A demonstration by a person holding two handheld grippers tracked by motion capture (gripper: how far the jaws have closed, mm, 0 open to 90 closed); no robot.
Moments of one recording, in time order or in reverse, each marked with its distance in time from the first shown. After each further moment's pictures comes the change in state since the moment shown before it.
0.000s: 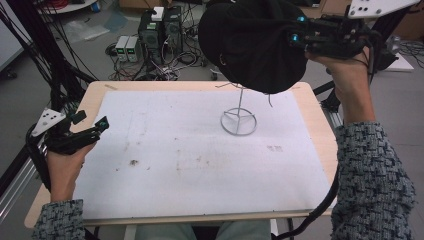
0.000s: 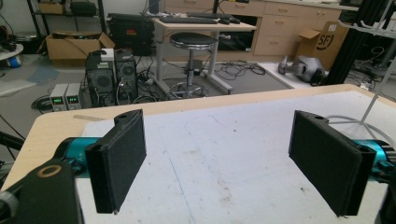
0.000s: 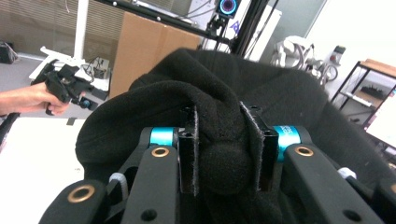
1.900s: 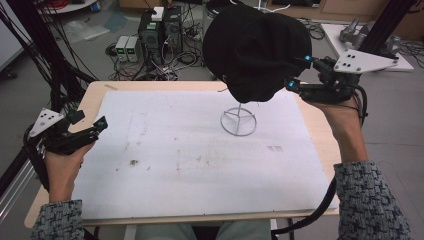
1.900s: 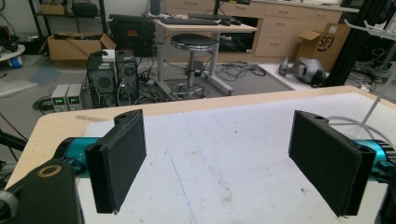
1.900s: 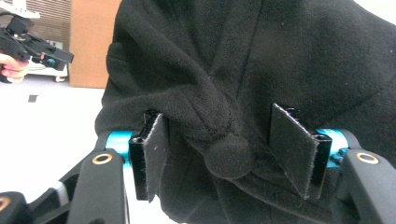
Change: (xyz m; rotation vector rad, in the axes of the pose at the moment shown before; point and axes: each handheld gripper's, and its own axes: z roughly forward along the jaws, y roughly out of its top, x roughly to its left) left arm 0.002 0.002 -0.003 -0.007 0.004 -0.003; right arm 0.051 -0.070 -0.017 0.081 -0.187 0.055
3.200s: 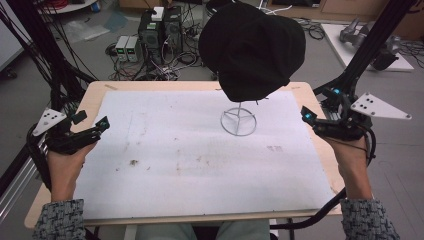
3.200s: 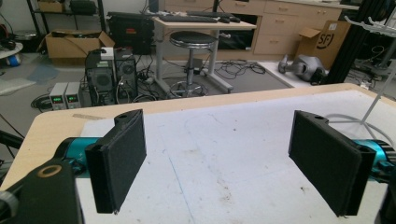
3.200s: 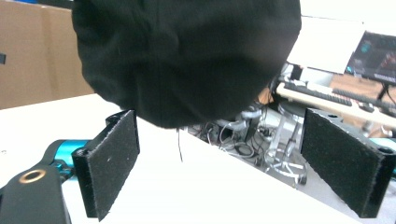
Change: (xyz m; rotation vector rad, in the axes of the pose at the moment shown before) left arm -0.003 -0.002 0.004 0.011 -0.002 0.004; right arm 0.037 -0.085 -0.056 -0.009 -0.279 0.199
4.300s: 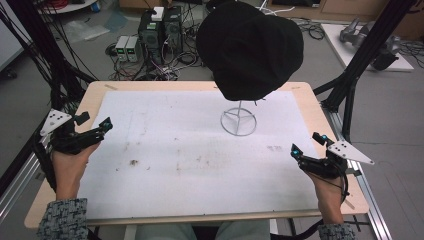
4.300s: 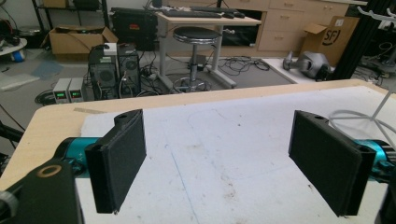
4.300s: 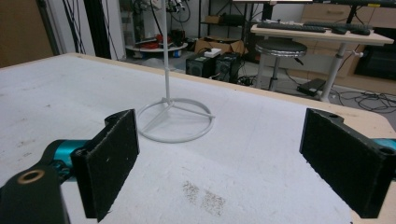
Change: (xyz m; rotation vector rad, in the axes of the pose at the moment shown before) left arm 0.001 -0.008 0.008 0.012 0.017 -0.004; right arm 0.030 -0.116 -0.012 0.132 -0.145 0.143
